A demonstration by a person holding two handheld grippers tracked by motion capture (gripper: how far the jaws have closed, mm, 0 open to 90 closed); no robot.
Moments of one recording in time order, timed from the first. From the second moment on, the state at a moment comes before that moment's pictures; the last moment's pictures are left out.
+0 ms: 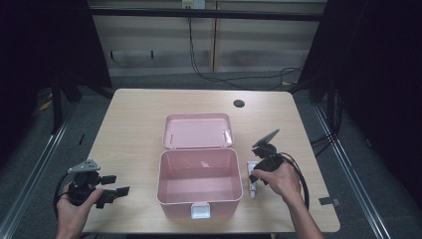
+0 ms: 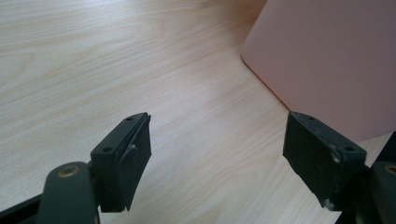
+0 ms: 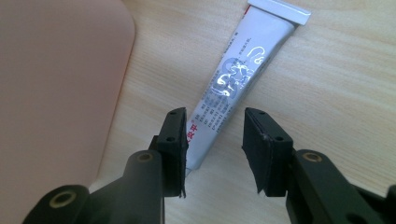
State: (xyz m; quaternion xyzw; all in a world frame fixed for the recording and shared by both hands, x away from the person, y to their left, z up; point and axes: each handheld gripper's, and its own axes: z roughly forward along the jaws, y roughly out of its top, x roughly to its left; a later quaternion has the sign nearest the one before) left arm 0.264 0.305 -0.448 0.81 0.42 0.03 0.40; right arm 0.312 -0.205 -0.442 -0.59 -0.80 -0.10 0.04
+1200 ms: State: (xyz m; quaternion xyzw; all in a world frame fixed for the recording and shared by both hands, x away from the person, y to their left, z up) left arm 0.264 0.306 -0.448 0.81 0.42 0.03 0.40; right arm 0.322 -0.183 -0.464 -0.58 -0.81 -0.03 0.04
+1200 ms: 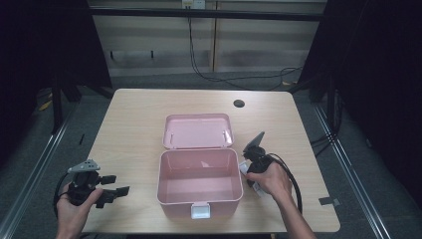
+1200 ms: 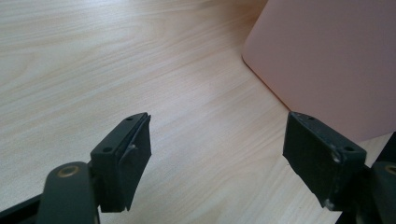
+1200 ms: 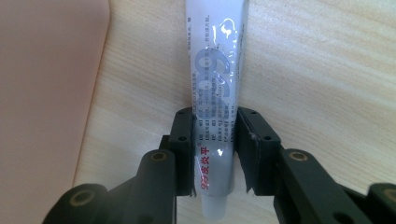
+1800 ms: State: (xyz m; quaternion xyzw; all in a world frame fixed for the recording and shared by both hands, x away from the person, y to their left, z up) left arm 0.265 0.306 -0.448 0.81 0.42 0.03 0.40; right arm 0.321 -0.188 -0.463 -0.56 -0.83 -0.03 0.03
